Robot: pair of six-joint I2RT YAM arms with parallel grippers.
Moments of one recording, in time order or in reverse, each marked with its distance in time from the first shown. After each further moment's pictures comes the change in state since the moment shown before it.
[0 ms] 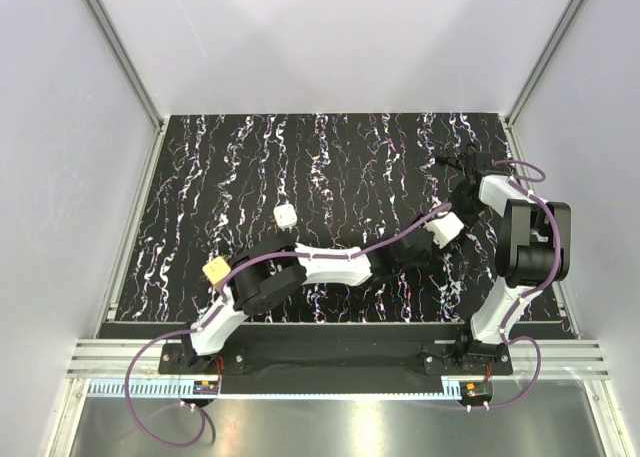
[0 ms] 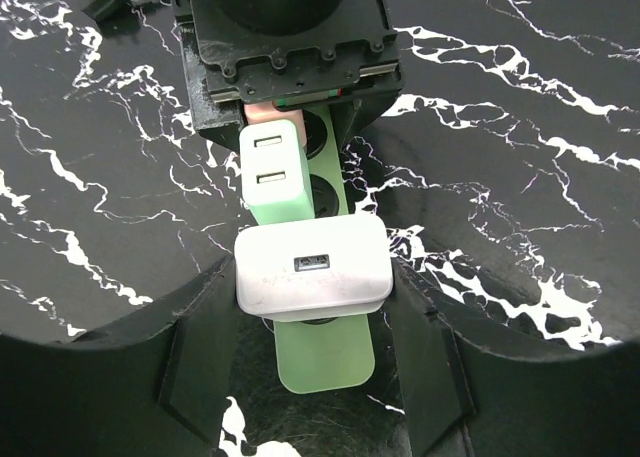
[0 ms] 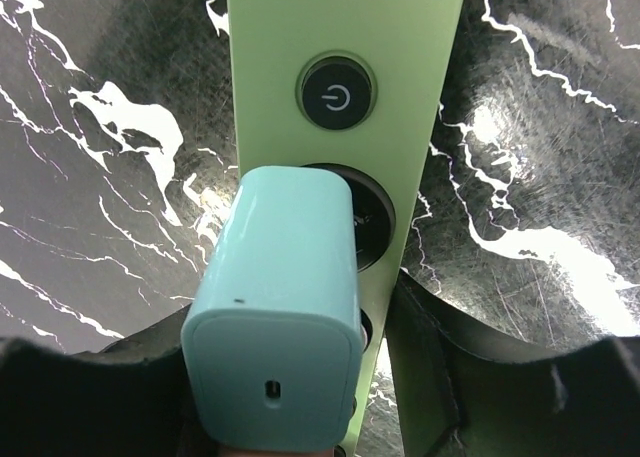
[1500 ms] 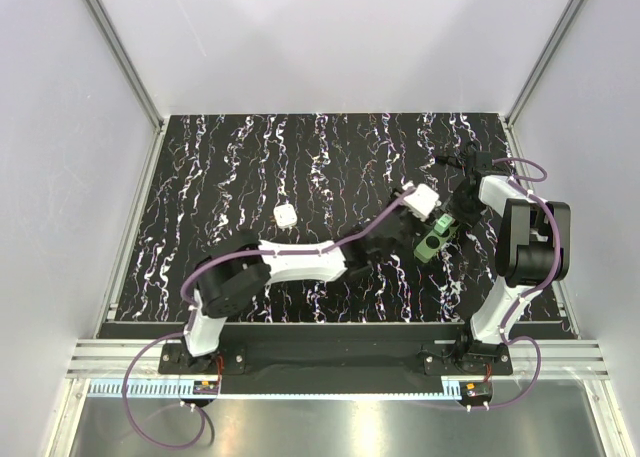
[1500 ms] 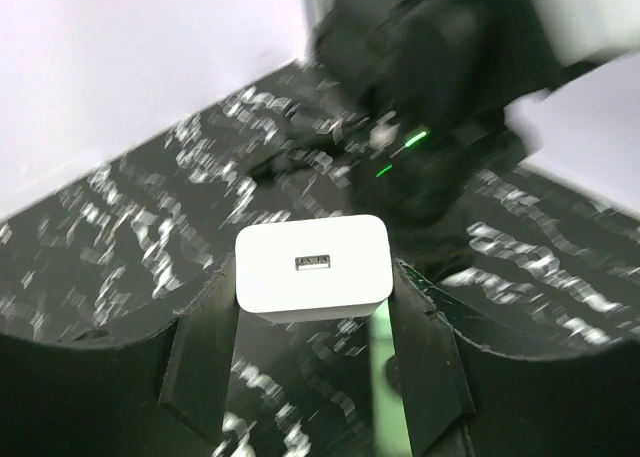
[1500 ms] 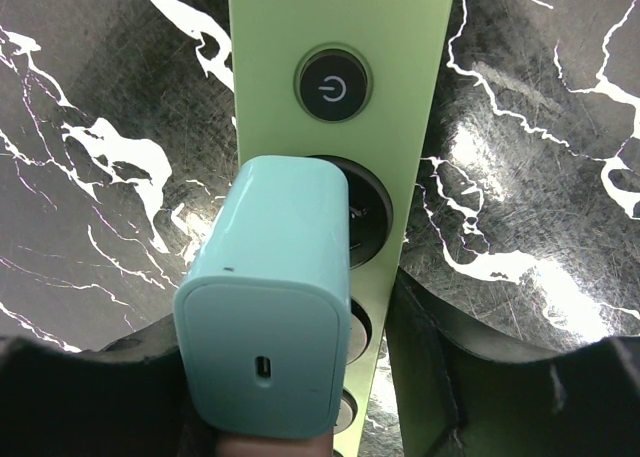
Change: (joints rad) left arm 0.028 -0.197 -0.152 0.319 -0.130 0.072; right arm 0.000 0.002 -0.001 0.027 0.056 -0.025
